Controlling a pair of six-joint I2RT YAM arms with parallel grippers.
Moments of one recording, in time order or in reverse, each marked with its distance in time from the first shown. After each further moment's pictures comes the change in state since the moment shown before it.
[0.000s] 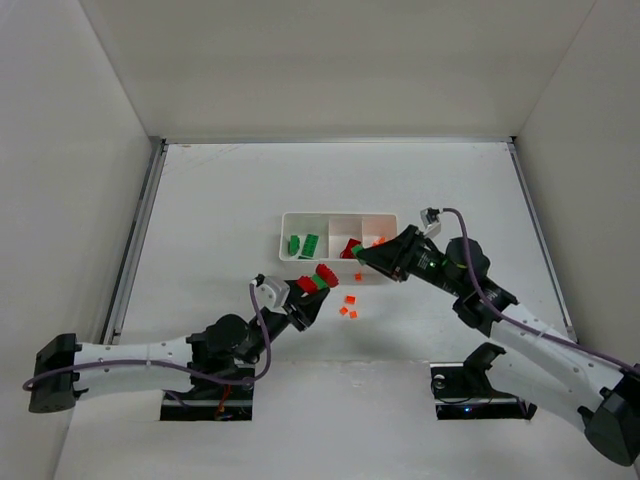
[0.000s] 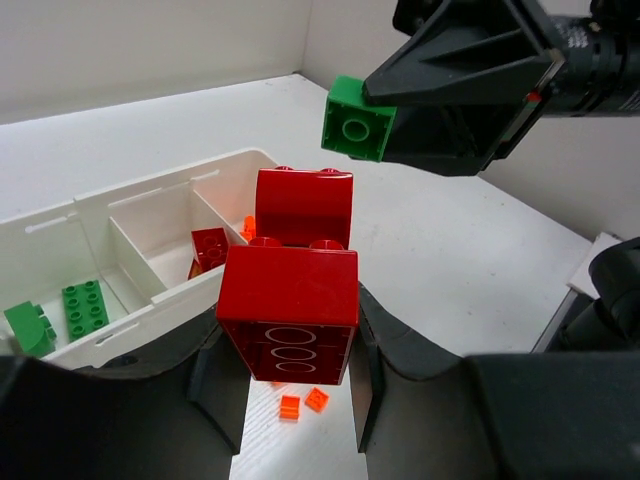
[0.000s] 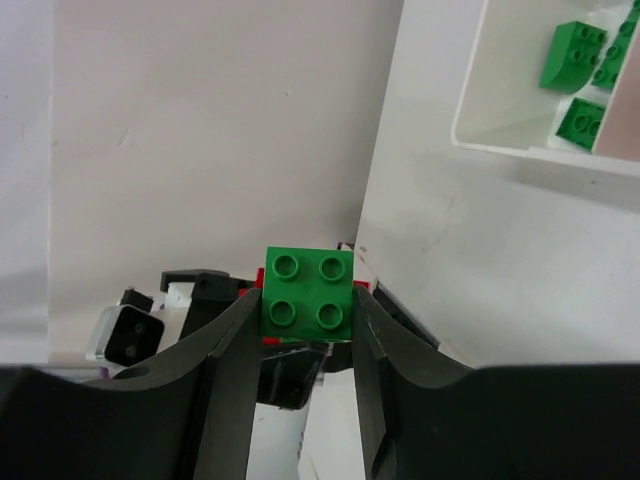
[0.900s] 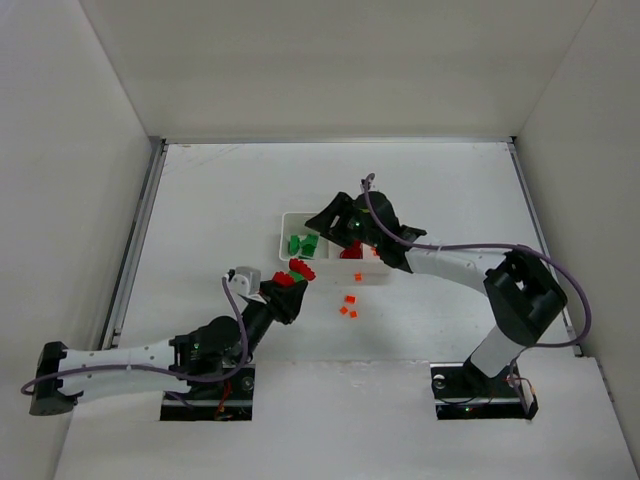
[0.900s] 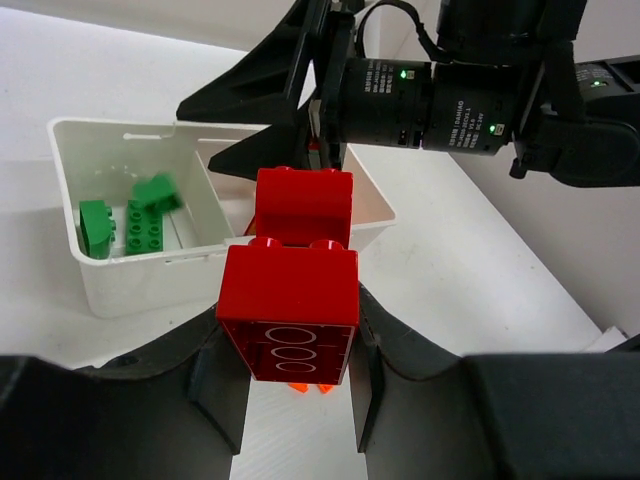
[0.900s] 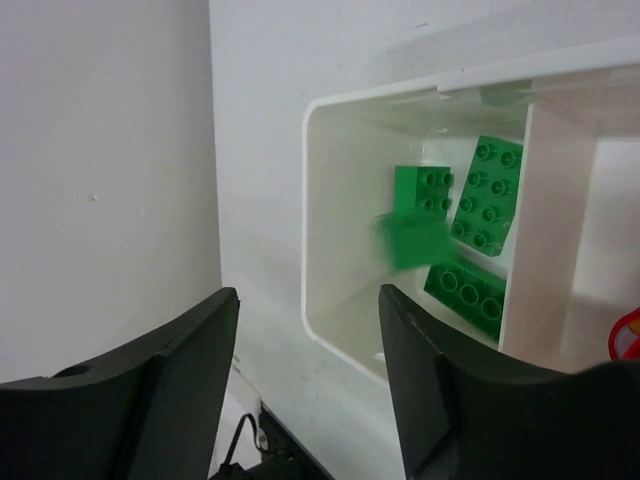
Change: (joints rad) left arm -0.037 -0.196 0.029 -0.320 -0.305 -0.279; right arm 0.074 0.824 0.497 -0.024 0.238 -0.133
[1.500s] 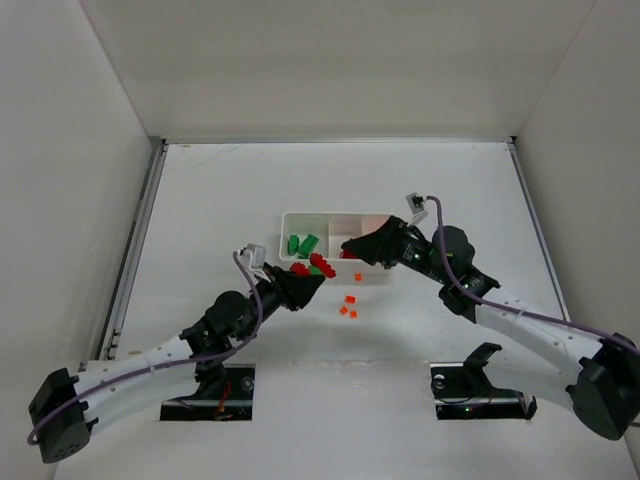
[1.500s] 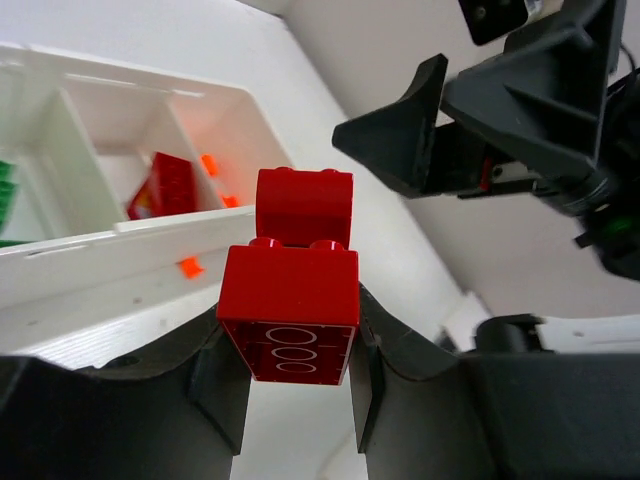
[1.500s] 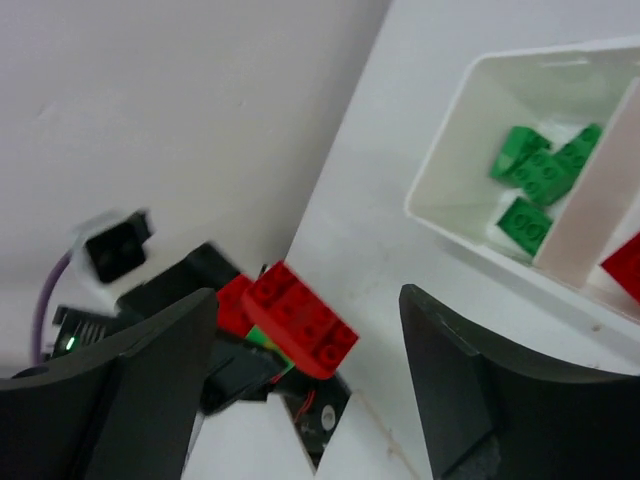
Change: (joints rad) left arm 0.357 0.138 -0.018 0.087 0.552 -0.314; right arm -0.067 -0.601 -0.426 0.173 -0.209 -0.134
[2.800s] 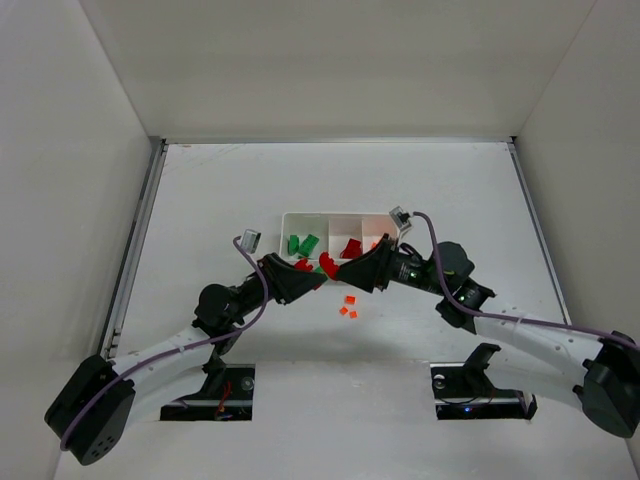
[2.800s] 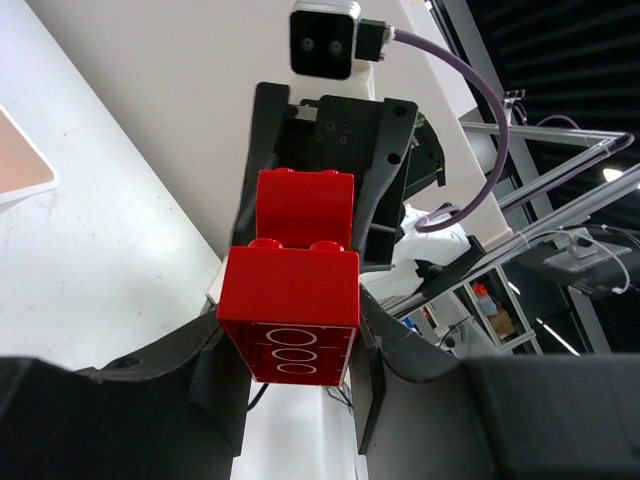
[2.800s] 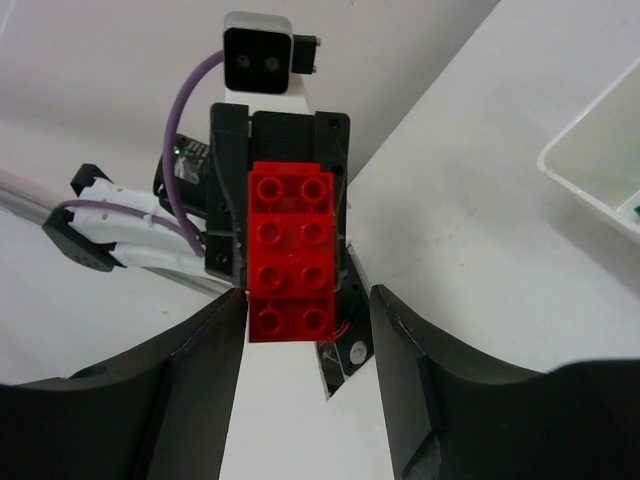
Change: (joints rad) left arm 0.359 0.291 -0.090 0.715 0.734 -0.566; right arm 0.114 -0.068 -0.081 0.170 -0.186 -0.080
